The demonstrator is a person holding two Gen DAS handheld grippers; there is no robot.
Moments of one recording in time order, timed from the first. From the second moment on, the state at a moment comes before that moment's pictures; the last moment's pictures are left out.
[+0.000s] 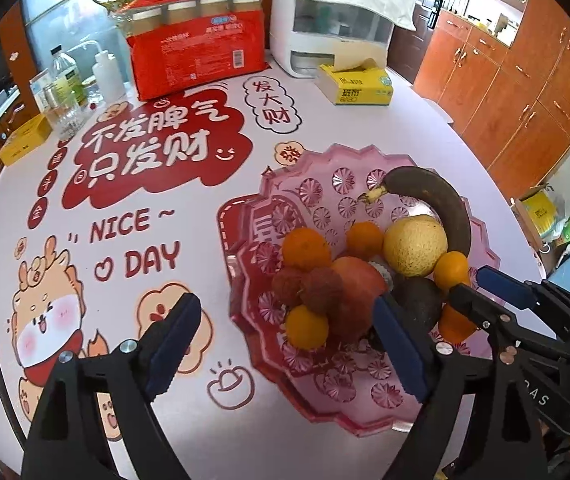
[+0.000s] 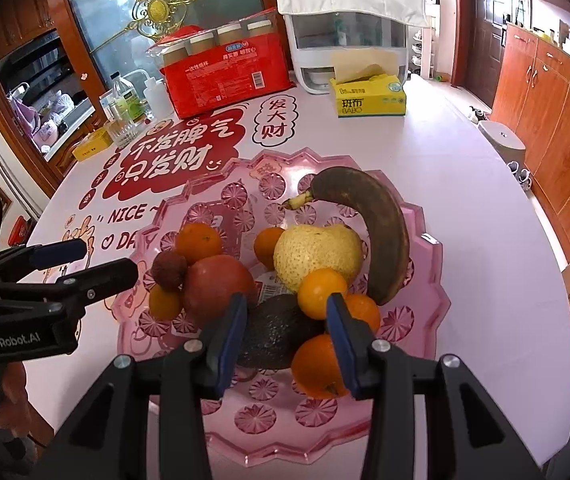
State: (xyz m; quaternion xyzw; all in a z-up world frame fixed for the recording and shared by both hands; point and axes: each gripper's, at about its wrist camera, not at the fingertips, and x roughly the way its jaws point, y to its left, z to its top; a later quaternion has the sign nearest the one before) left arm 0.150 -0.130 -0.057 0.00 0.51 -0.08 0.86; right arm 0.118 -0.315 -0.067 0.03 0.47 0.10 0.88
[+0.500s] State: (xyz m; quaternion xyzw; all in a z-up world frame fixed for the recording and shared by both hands) left arm 0.090 -0.092 -0.024 0.01 0.48 0.01 0.88; right arm 0.083 -0.291 -0.034 0.05 0.45 0.12 0.88
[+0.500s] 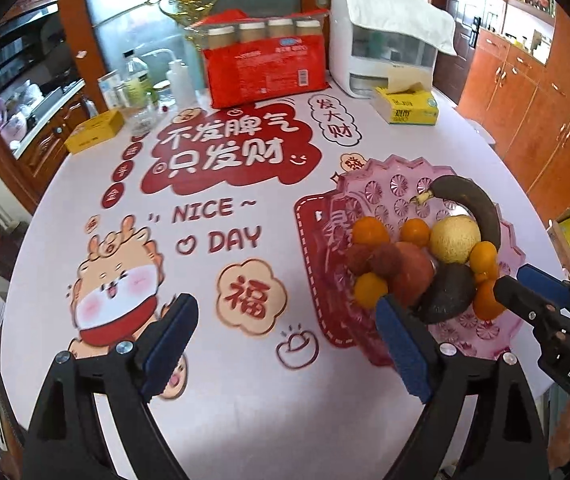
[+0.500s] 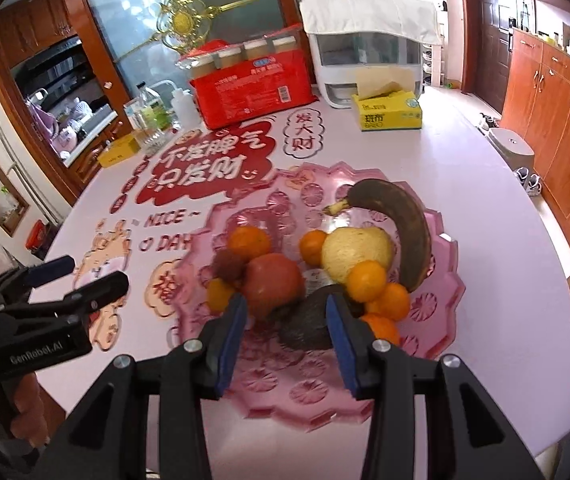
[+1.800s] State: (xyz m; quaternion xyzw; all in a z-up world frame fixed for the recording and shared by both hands) left arm -0.007 -0.085 0.033 -0.01 0.45 0.04 0.89; right arm -0.018 -0.248 0.035 0.03 0.41 0.12 0.90
